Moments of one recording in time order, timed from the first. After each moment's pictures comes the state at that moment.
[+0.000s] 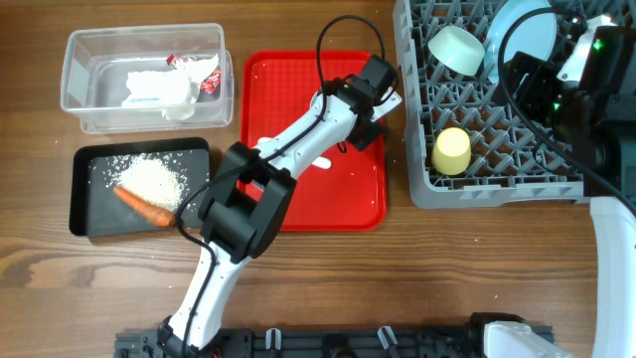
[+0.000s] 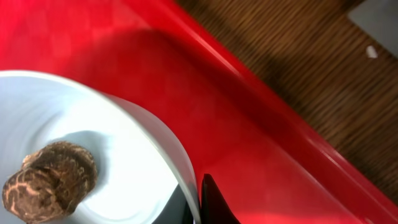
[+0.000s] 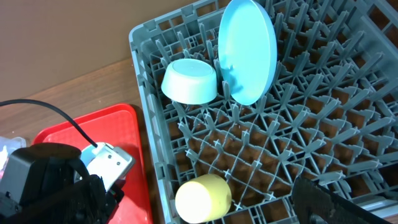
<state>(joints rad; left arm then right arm) -0.66 2.34 1.88 -0.78 -0.07 0.22 -0.05 1.30 1.58 -1.01 0.03 0.28</state>
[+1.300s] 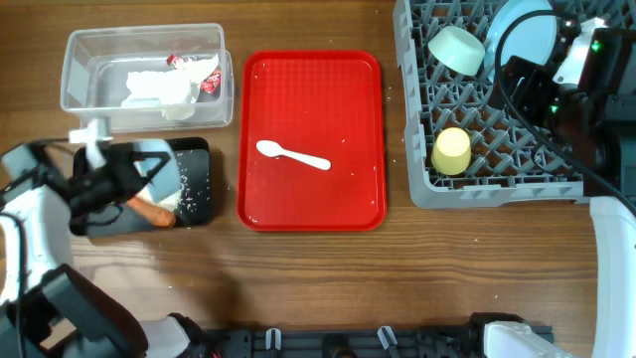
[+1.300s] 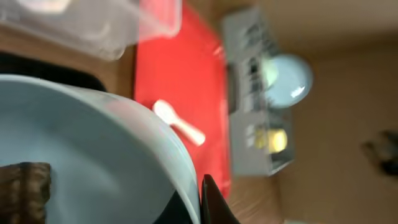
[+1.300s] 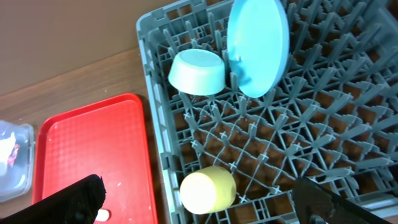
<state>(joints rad) 0.64 1.54 0.99 -0.88 1.15 0.22 -0.05 1.30 1.58 -1.03 -0.02 0.26</state>
